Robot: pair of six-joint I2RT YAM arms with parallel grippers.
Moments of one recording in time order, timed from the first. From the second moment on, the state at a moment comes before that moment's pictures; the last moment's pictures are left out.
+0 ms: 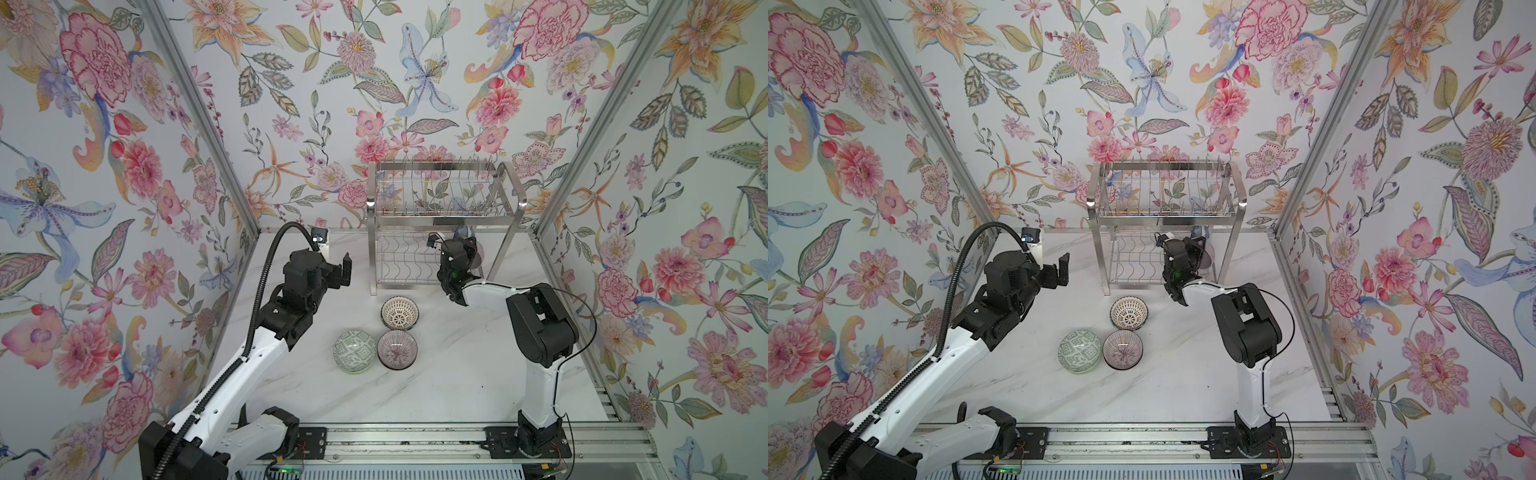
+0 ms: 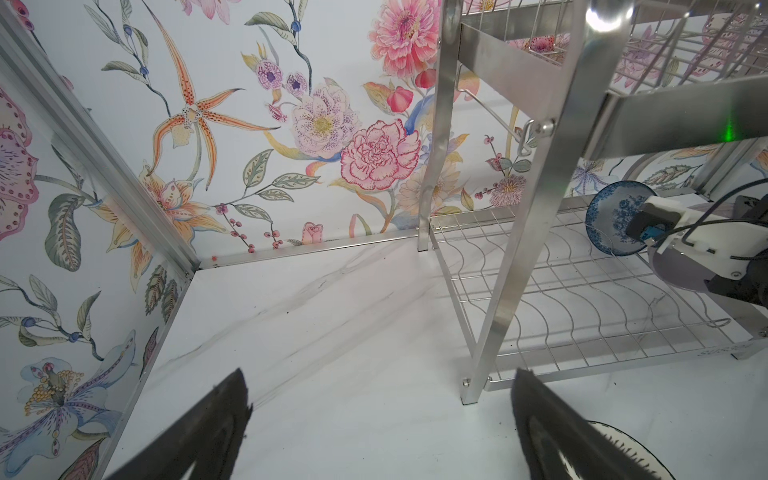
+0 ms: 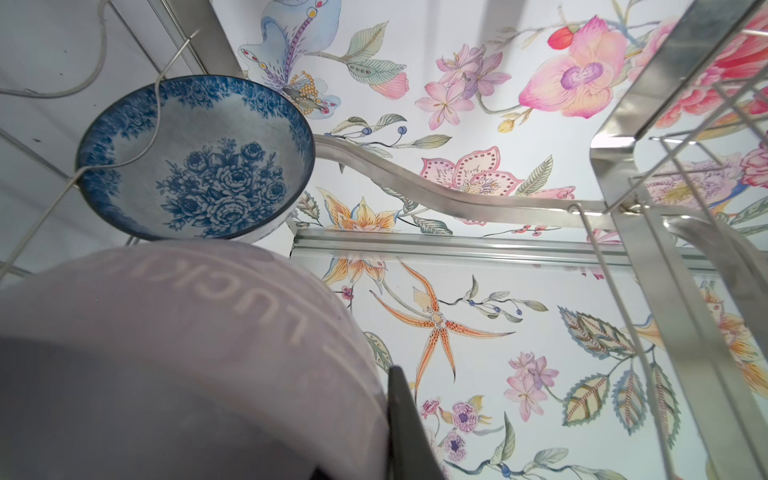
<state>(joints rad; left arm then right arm) -0.43 1.11 1.01 -0.21 -0.30 -0.02 0.47 2.00 1.24 0.61 1.03 -1.40</state>
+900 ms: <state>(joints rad) -0.43 1.10 0.99 -0.19 -0.29 -0.02 0.43 2.09 1.33 0.53 1.05 -1.38</state>
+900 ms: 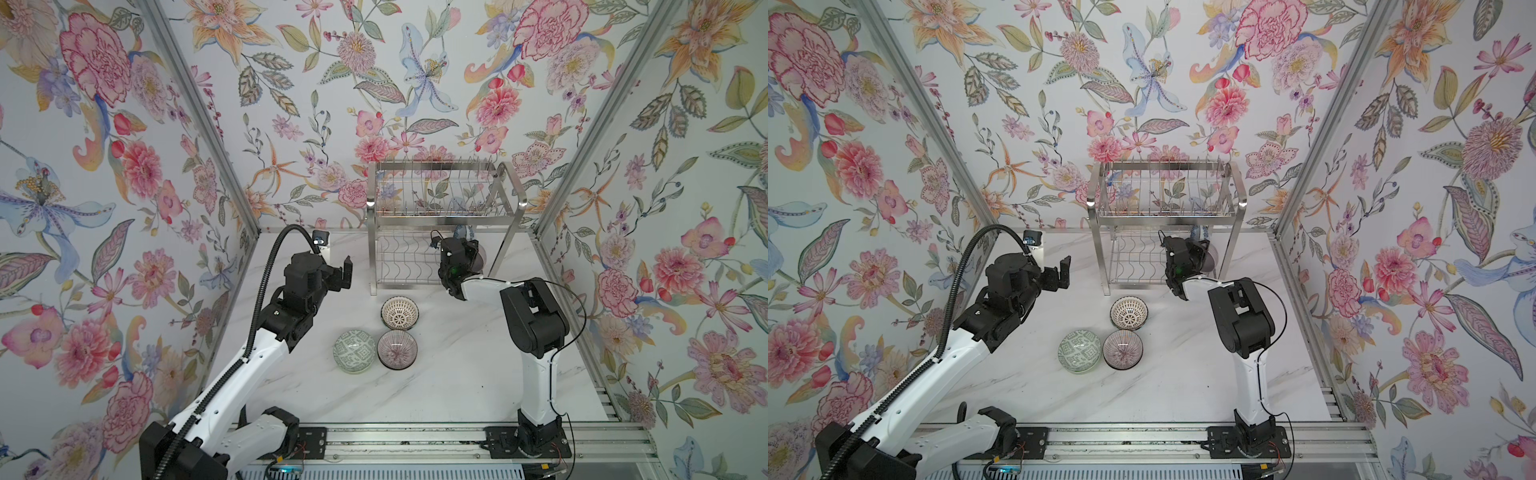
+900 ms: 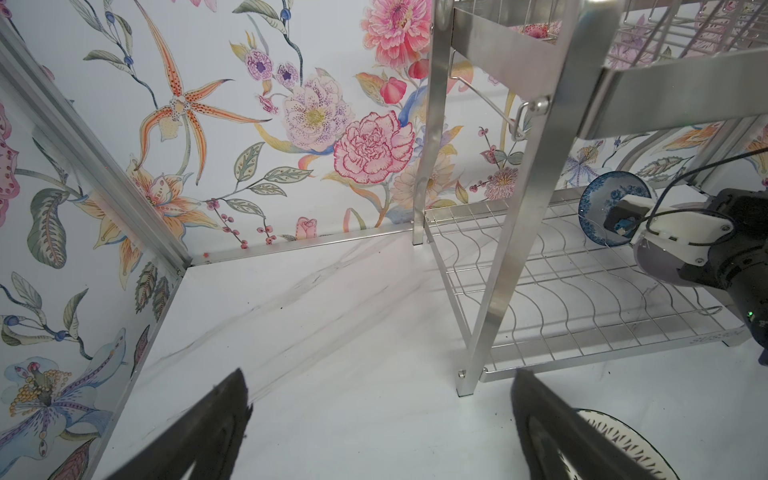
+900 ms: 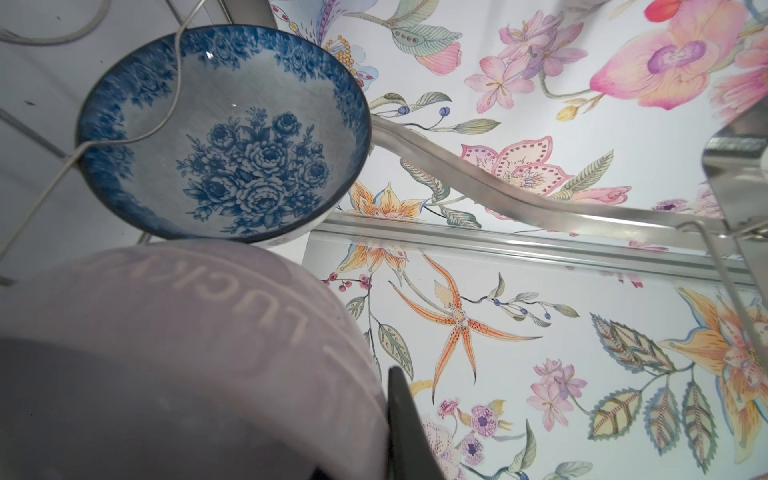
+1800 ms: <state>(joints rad) -0.38 1.02 0.92 -0.16 -0.24 -0.02 0.45 2.16 1.36 0.62 1.20 -1.44</state>
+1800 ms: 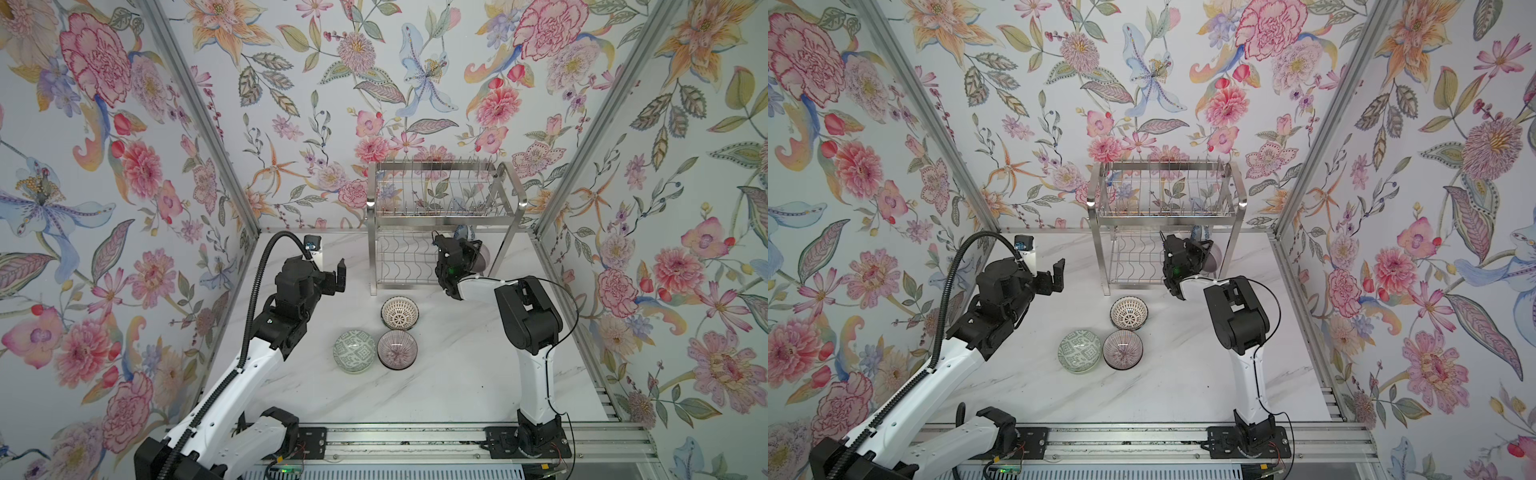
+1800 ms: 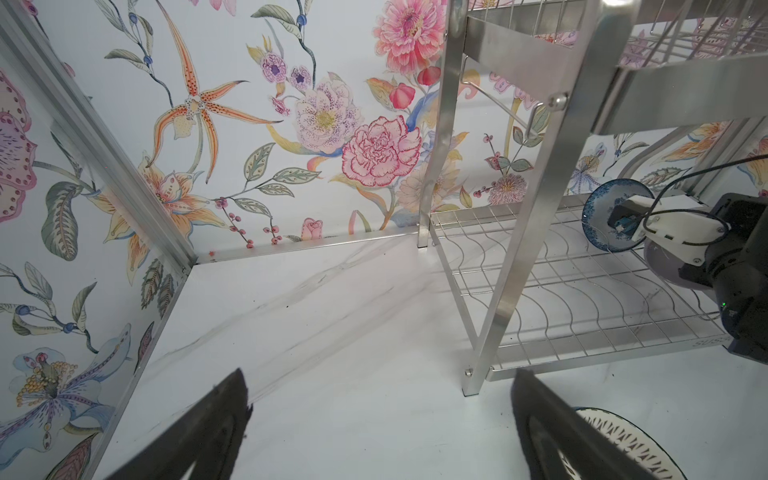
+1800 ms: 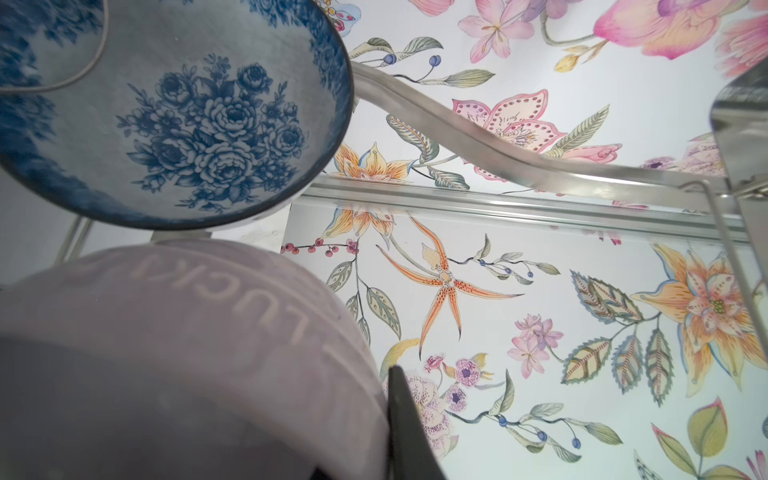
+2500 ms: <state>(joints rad) -0.34 0.96 0.87 -0.14 -0.21 -0.02 0.47 2.27 1.36 1.01 1.26 -1.76</state>
